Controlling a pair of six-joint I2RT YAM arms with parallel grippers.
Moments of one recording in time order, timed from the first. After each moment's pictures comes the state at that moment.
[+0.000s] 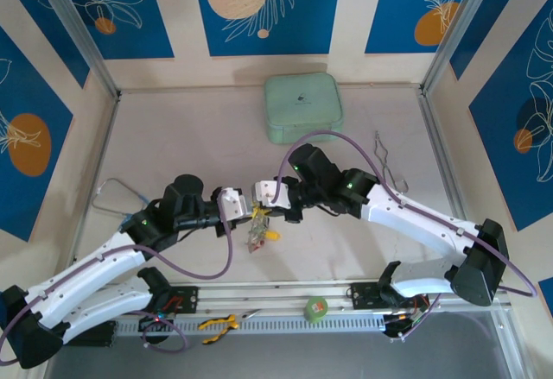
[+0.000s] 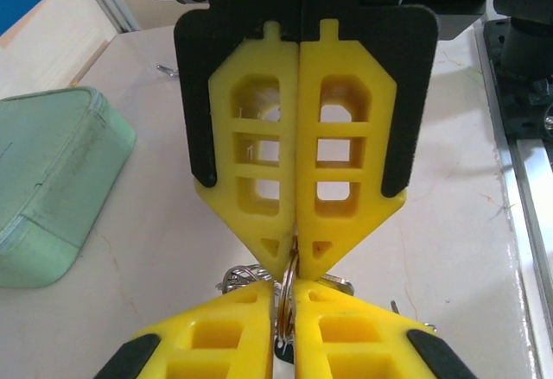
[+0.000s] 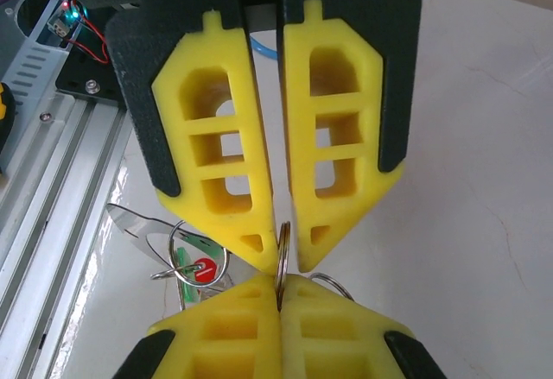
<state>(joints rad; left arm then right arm) -0.80 0.82 0.67 -0.29 0.38 0.48 0.92 1.27 1.09 -0.57 -0.45 -0.68</state>
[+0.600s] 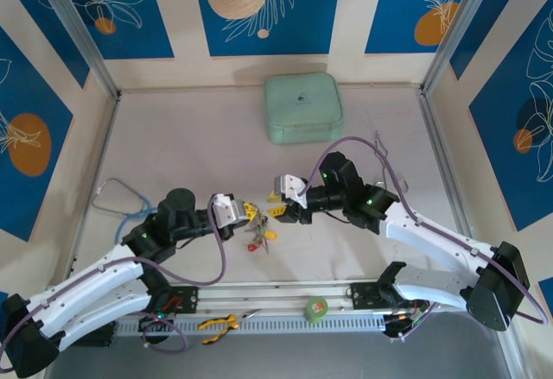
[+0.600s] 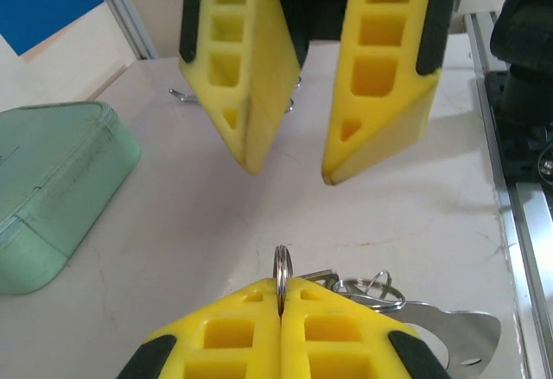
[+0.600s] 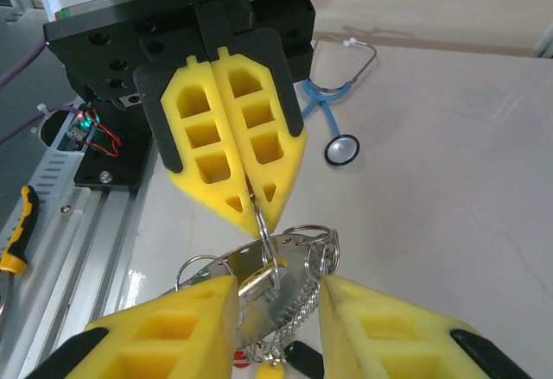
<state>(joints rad) -0.80 0.71 0.47 -0.04 0.39 0.33 0.80 1.09 0.80 -0.21 -0.63 -0.43</state>
